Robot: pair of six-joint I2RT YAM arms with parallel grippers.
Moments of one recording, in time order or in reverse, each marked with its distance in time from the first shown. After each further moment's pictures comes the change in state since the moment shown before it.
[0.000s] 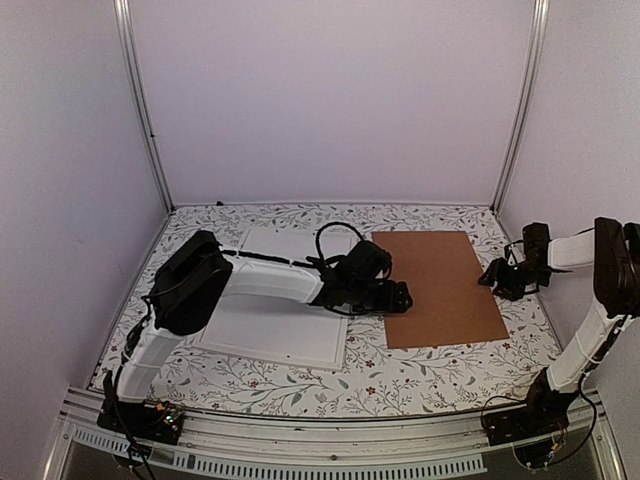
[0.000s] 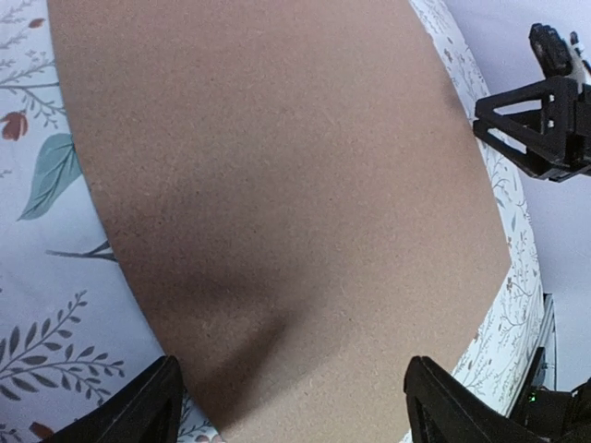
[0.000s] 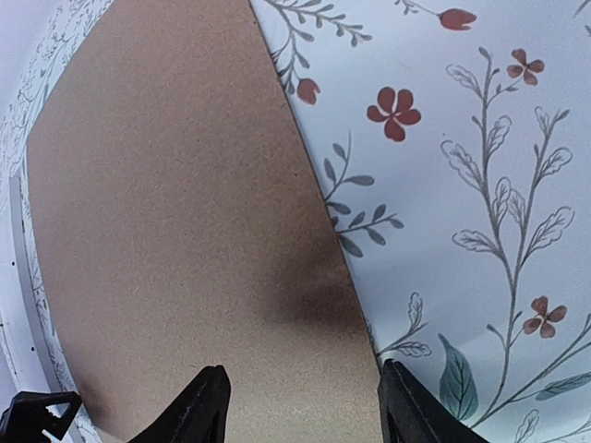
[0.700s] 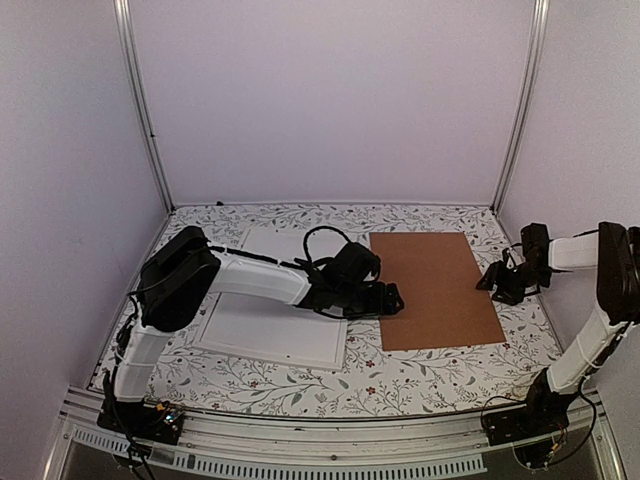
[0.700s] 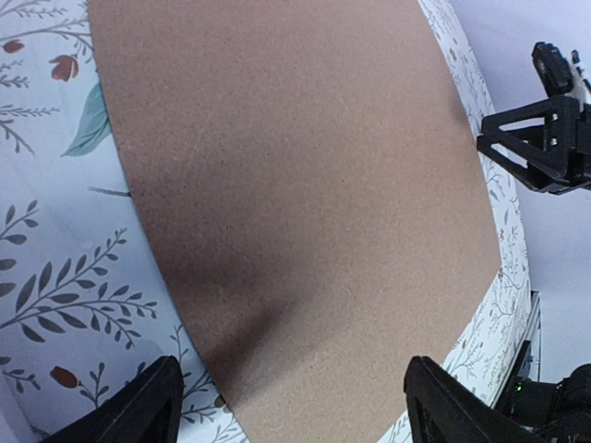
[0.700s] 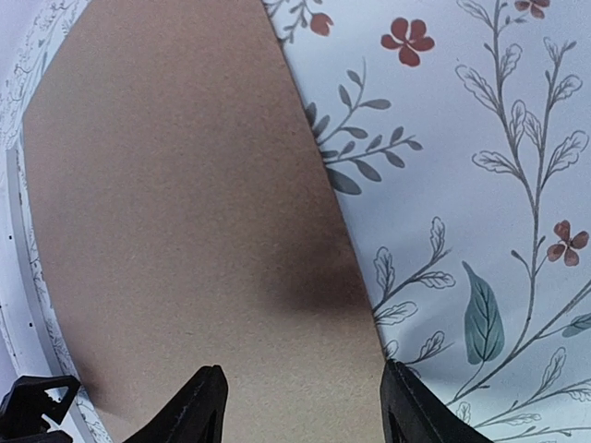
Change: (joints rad) left arm 0.020 -0.096 -0.165 0.068 0.026 -0.063; right arm 0.016 -0.063 -0.020 -0.089 -0.007 -0.008
